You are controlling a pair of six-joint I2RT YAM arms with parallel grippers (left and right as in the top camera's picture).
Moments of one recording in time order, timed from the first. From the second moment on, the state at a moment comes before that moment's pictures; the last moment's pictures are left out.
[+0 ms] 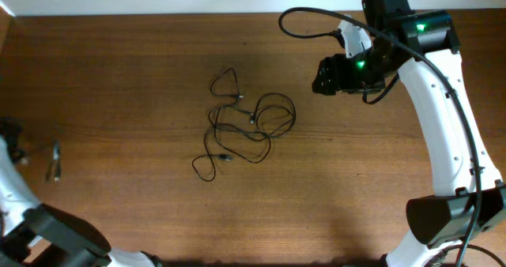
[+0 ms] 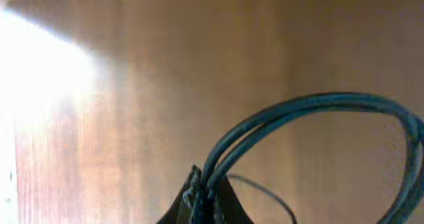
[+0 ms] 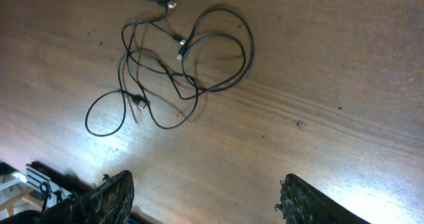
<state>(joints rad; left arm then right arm) 0.81 1.70 1.56 -1.01 -0.32 -0.60 0.20 1.86 2.06 -1.49 -0.36 0.08</state>
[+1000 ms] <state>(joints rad) 0.99 1.47 1.25 -0.67 -0.17 -0.66 0.20 1.86 1.99 -1.46 -0.36 0.08</state>
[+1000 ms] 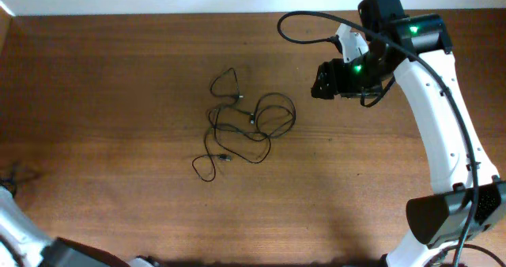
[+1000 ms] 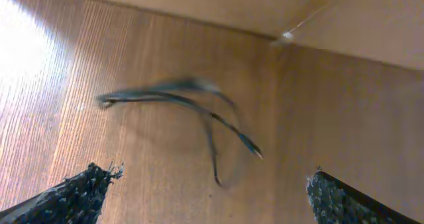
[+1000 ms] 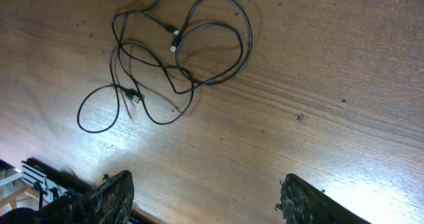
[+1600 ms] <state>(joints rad) 0.57 1.32 1.25 -0.53 0.32 -0.27 0.20 1.86 1.99 -1.45 -0.36 0.08</state>
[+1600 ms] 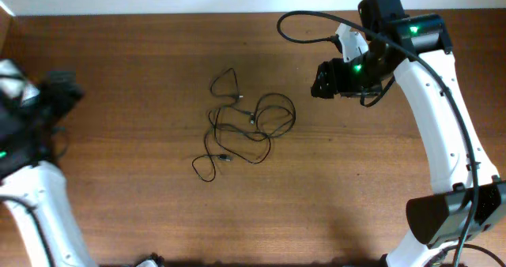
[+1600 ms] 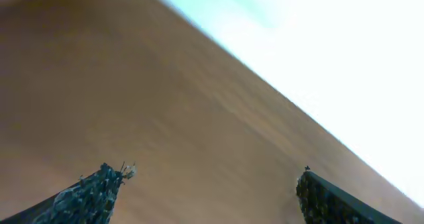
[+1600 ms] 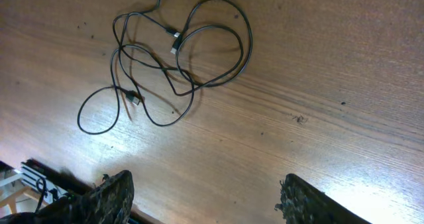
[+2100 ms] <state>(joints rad) -0.23 1.50 1.25 -0.80 0.06 -0.09 0.00 1.86 1.99 -1.47 -0.42 0.08</state>
